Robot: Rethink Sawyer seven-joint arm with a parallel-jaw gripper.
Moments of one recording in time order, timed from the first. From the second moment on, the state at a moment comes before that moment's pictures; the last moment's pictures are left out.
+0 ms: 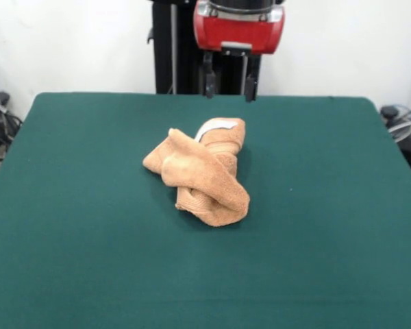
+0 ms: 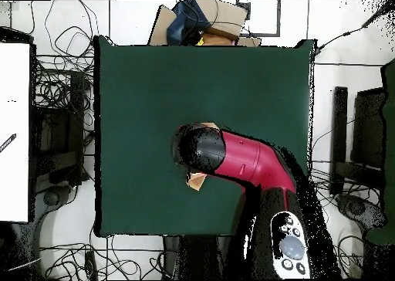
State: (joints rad) arm -0.25 -0.83 0.00 1.76 0.03 0.58 1.57
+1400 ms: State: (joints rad) arm -0.24 -0.70 0.00 1.61 0.03 0.58 1.57
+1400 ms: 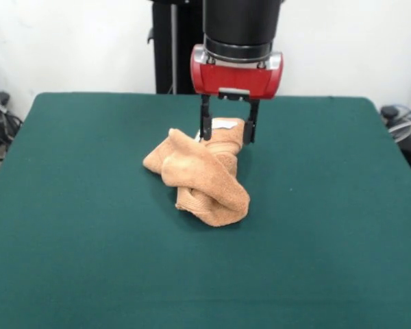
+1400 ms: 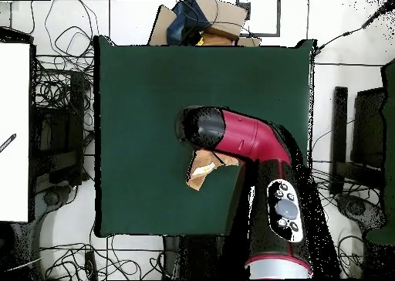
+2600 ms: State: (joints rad) arm -0.24 -0.67 0.00 1.66 0.03 0.45 1.57
